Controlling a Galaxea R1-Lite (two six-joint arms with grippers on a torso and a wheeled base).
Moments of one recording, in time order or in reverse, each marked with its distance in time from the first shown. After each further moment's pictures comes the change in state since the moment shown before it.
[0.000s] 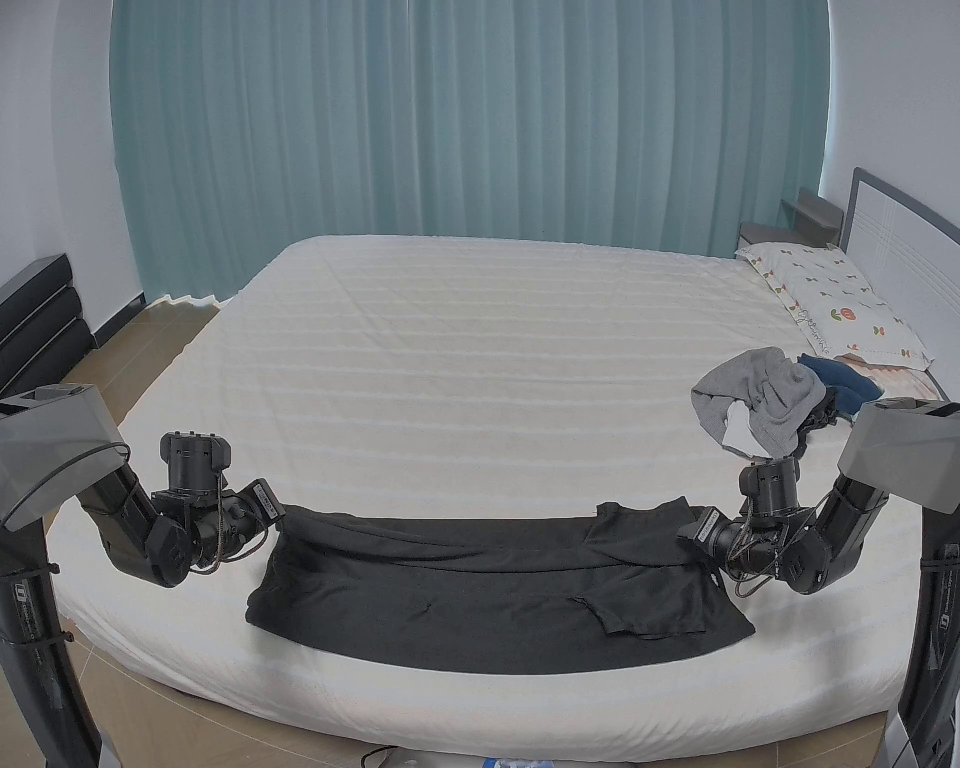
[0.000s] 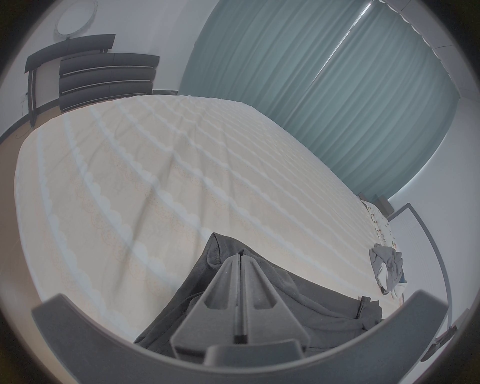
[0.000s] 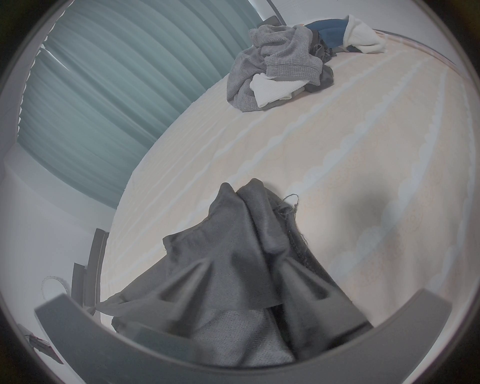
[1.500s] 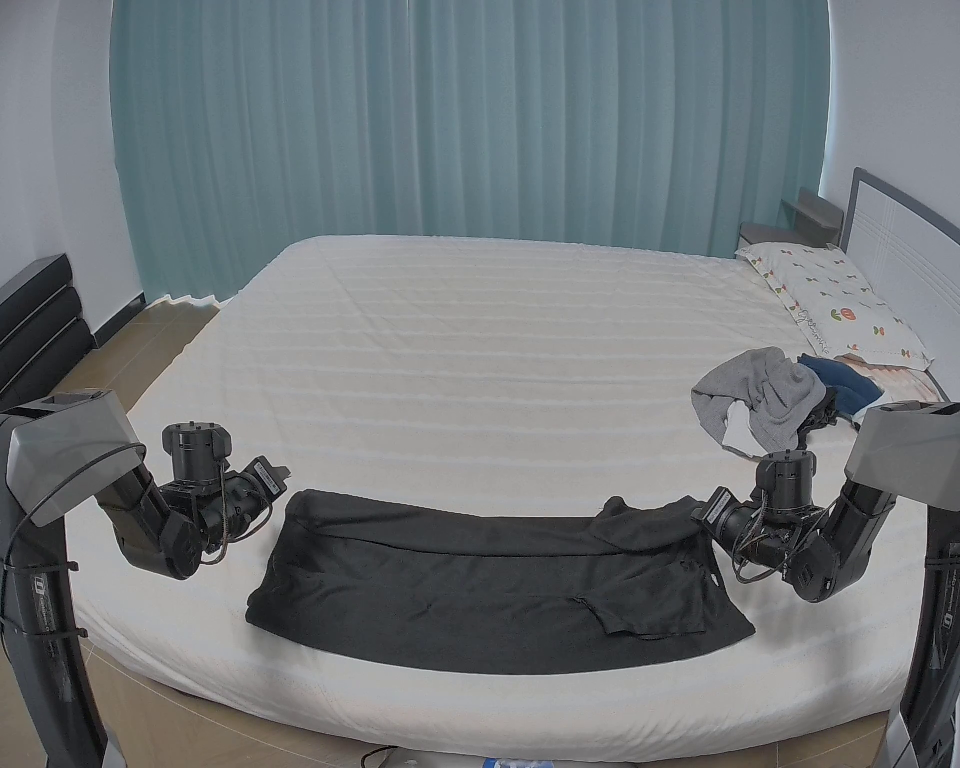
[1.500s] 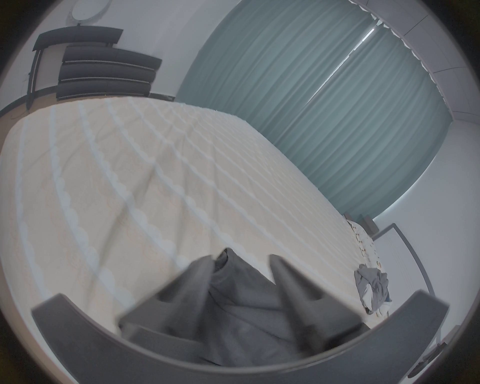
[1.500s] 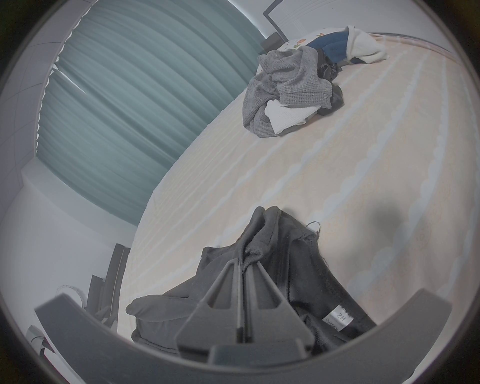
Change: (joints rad) left arm 0.016 0.096 -0.101 -0.115 -0.063 -0.067; right arm -0.012 -0.016 0.072 -0.224 0.017 0.044
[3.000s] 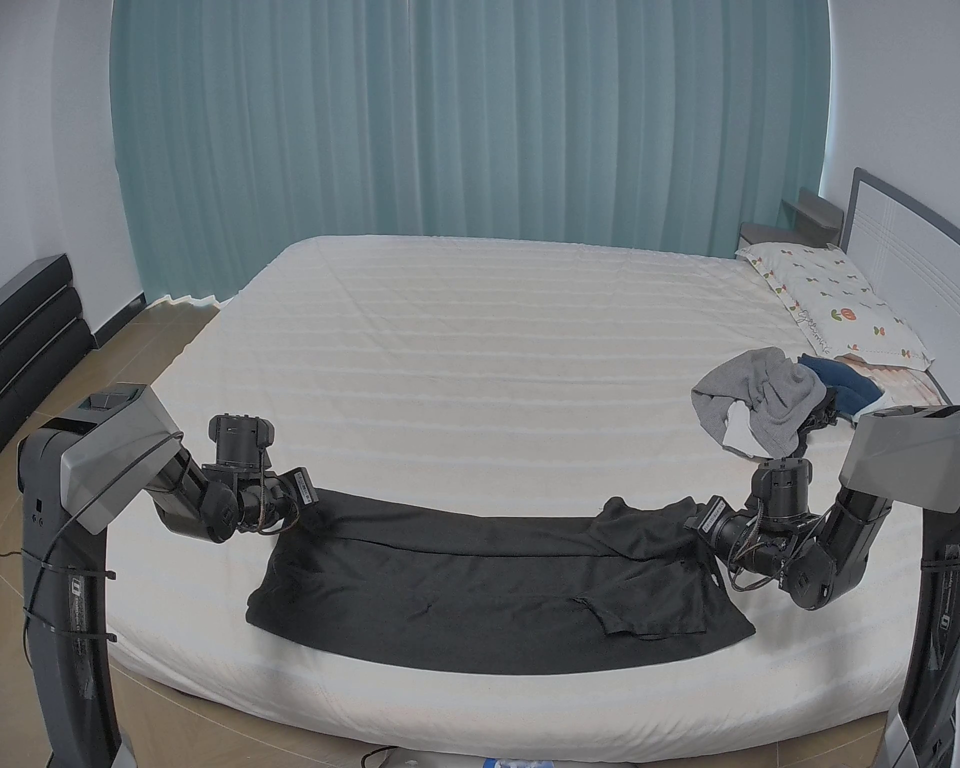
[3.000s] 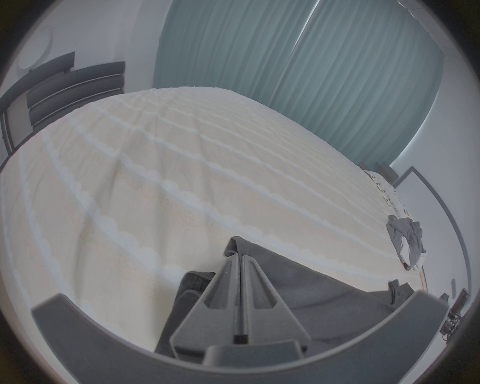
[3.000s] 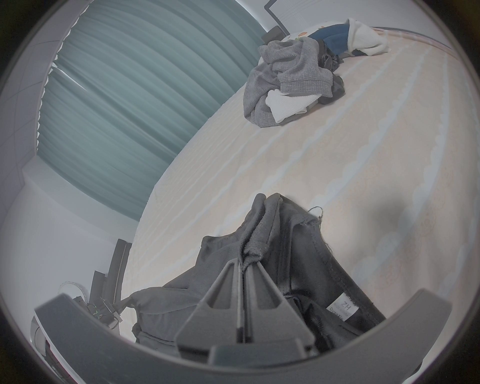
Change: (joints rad) left arm -0.025 0.149 -0.337 0.356 0.040 0.252; right arm 0.013 0.014 0.017 -0.028 0.019 0.008
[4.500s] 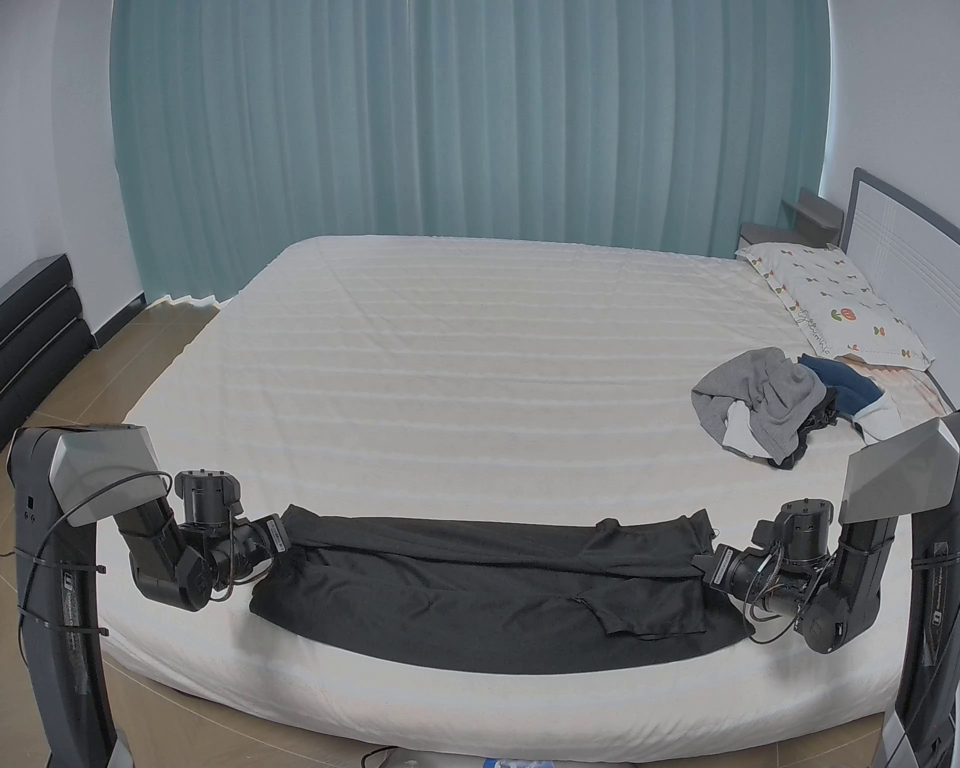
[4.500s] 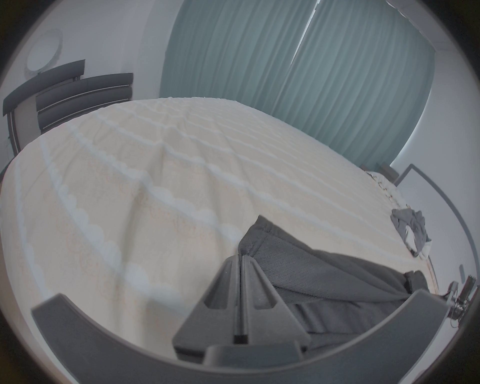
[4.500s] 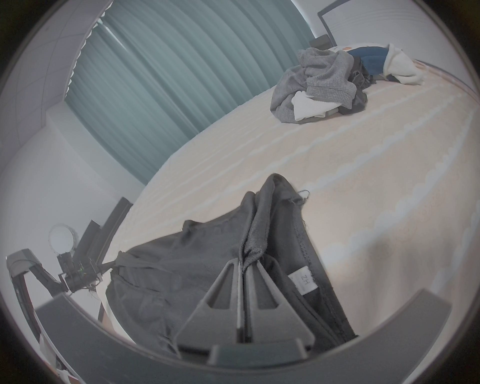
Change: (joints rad) left arm 0.061 -0.004 0.416 -0.448 -0.014 0.082; right arm -0.041 0.073 0.251 -0.303 0.112 -0.322
